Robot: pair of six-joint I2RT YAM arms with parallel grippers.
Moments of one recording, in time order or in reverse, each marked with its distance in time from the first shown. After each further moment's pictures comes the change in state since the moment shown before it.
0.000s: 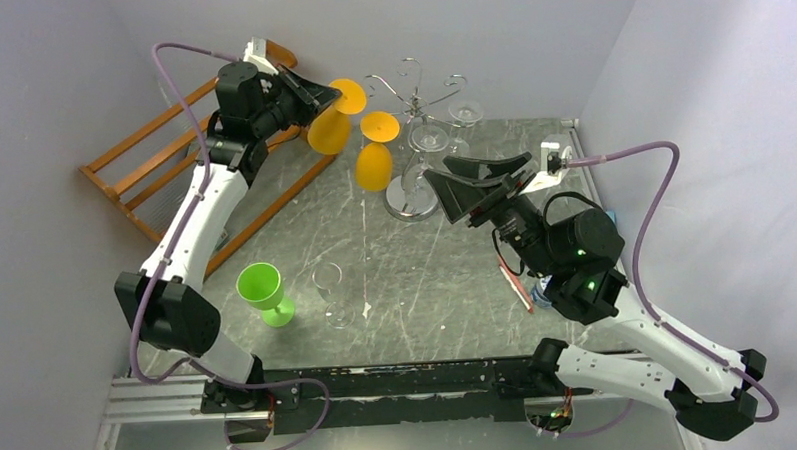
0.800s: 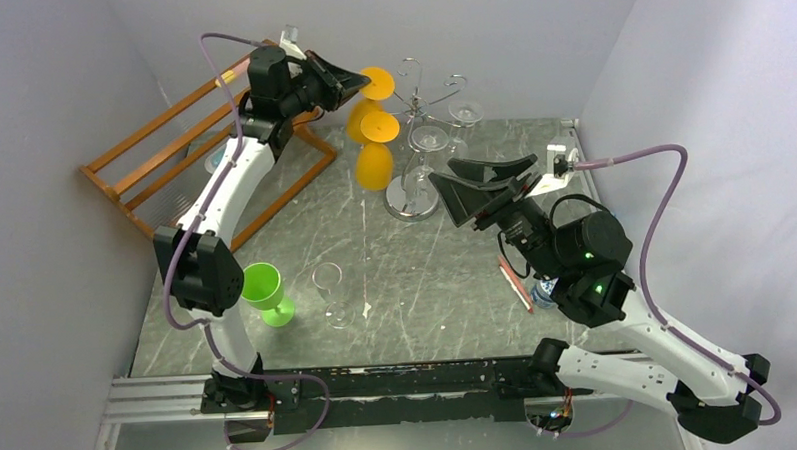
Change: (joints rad) left arm -0.035 0.263 0.190 0.101 0.148 -0.144; right arm 0.000 -0.026 0.003 -0.040 -0.011 -0.007
